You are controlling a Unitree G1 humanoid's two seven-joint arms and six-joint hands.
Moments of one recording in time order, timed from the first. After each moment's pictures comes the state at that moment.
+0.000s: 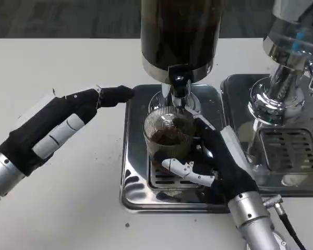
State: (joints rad) left arm -0.32 0.47 0.11 0.70 -0.30 -0.77 -0.87; right arm -0.18 -0.08 0.26 0.55 -0.39 -0.46 -0.22
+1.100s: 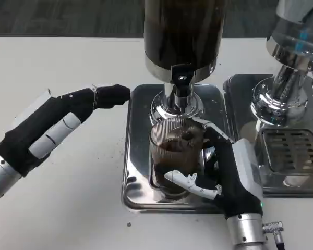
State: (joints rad) left arm -0.31 0.47 0.13 0.70 -0.29 -0.76 -0.87; right arm -0.13 -0.05 0.30 0.64 -0.58 -0.56 -0.65
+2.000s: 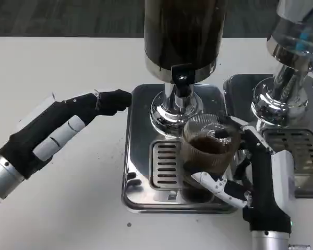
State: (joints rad) left arm -0.33 0.47 0.13 0.75 -0.26 -0.77 -0.87; right arm 0.03 -0.08 0.26 0.47 -0.61 -0.60 -0.79
